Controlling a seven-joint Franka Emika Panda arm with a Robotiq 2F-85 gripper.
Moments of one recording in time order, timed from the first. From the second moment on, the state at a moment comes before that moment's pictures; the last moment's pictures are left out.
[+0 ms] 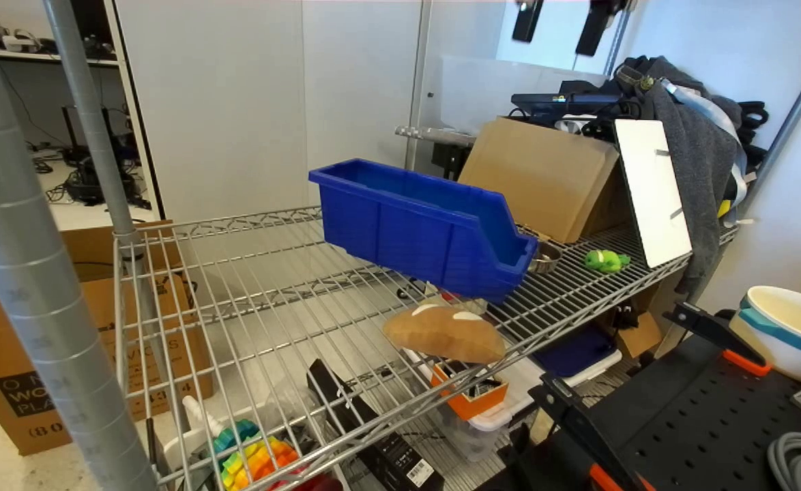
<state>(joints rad) 0.02 -0.10 0.06 -2.29 -0.01 2.30 0.13</state>
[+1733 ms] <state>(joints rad) 0.23 0.74 -0.06 -1.67 -0.18 2.45 0.20</state>
